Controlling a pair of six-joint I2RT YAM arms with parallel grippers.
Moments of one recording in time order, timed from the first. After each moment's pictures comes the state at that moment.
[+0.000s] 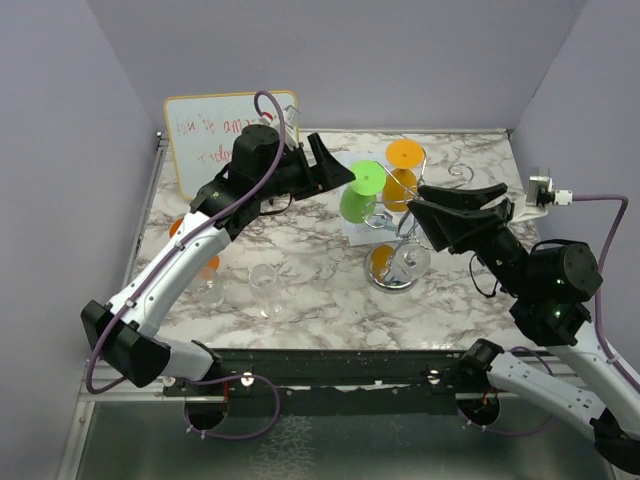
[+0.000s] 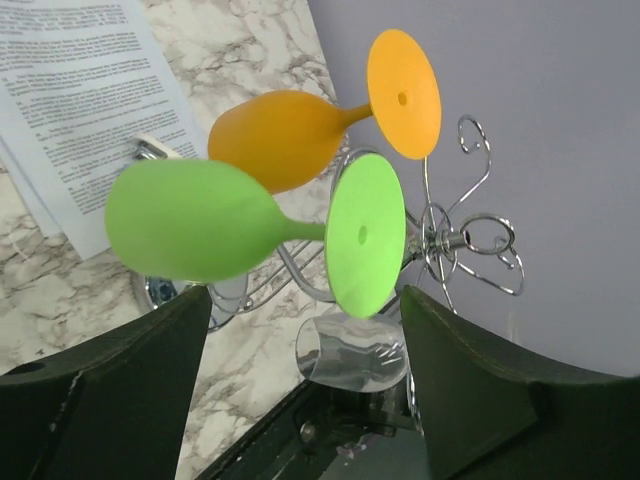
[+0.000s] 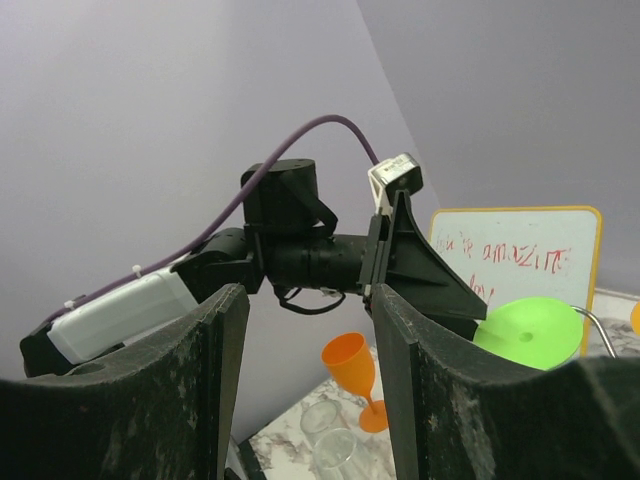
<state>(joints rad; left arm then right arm) -0.58 1.36 1.45 -0.40 0.30 -0.80 0.77 0.65 0.95 0.19 -0.05 0.49</state>
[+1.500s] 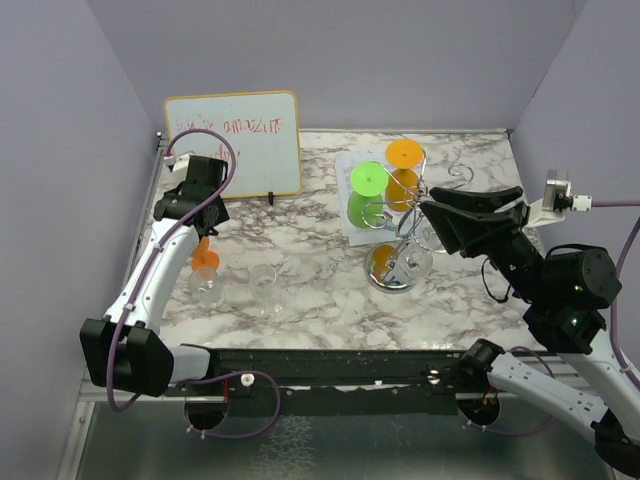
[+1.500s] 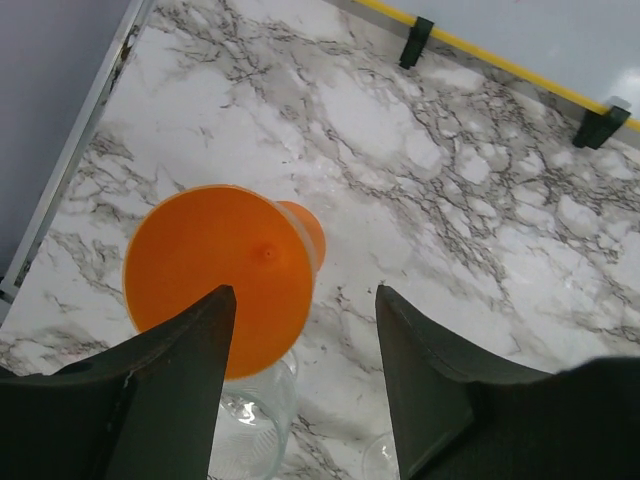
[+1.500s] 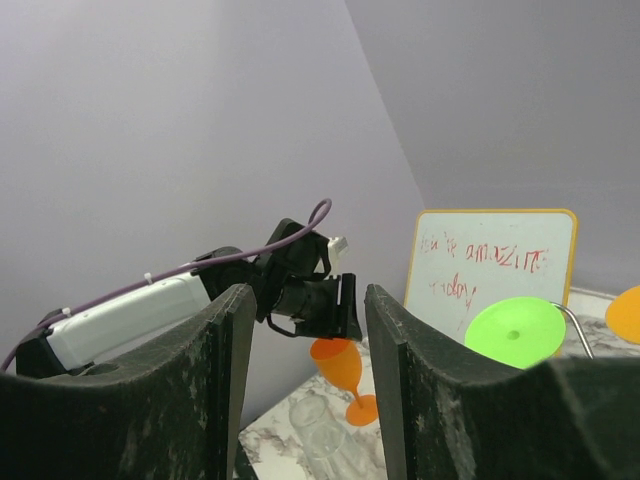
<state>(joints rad) -0.21 1.30 1.24 -0.85 -0.49 -0.50 0.77 0.61 1.00 0.11 -0.05 0.45</state>
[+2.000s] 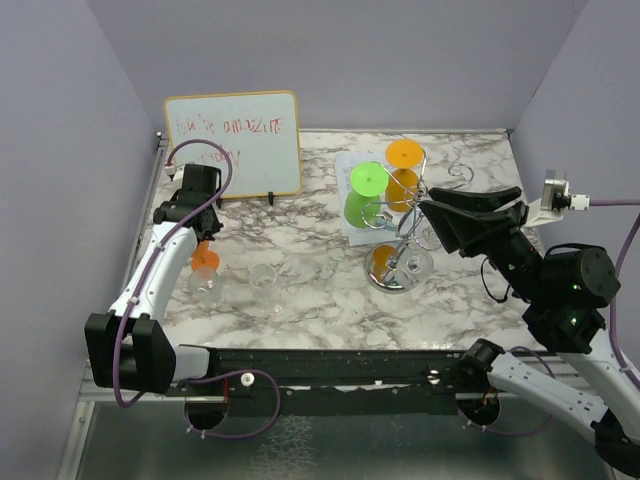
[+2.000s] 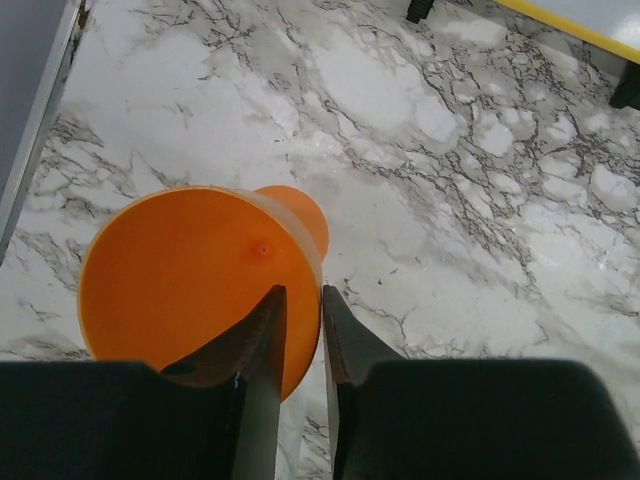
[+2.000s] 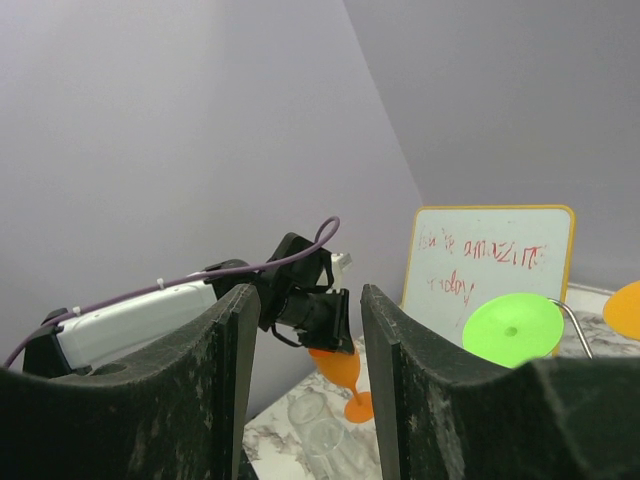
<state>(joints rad) -0.11 1.29 1.10 -0.75 -0.39 -0.44 0.77 0.62 1.00 0.10 -0.05 0.45</state>
